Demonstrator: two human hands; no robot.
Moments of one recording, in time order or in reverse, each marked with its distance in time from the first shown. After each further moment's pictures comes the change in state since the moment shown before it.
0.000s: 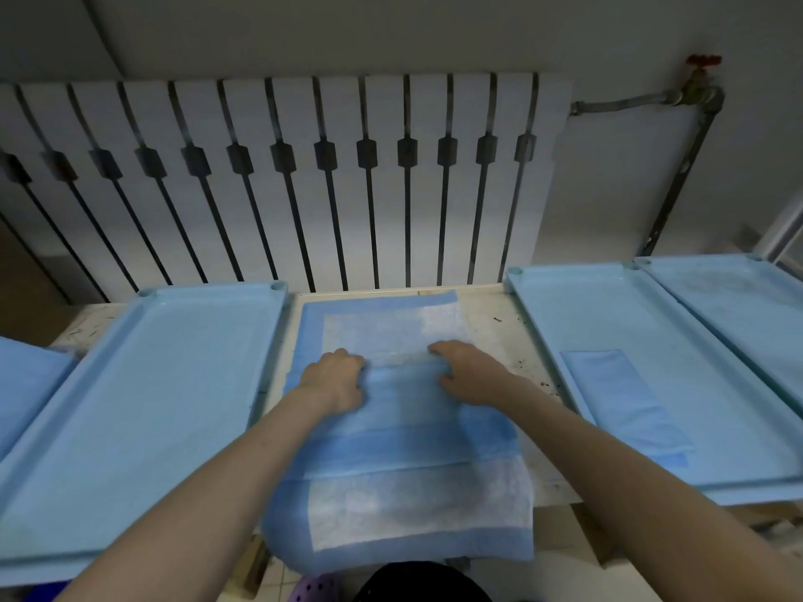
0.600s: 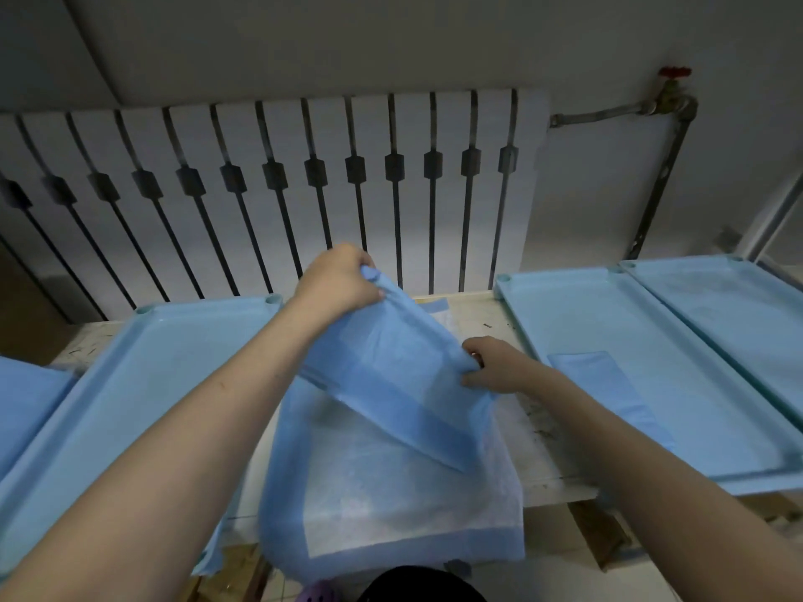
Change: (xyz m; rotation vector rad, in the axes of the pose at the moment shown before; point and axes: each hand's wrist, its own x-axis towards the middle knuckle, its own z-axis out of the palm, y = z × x) left_hand -0.016 0.041 -0.140 -0.384 0.394 0.024; right_hand -0.026 0.027 -0.041 0.153 0.047 0.037
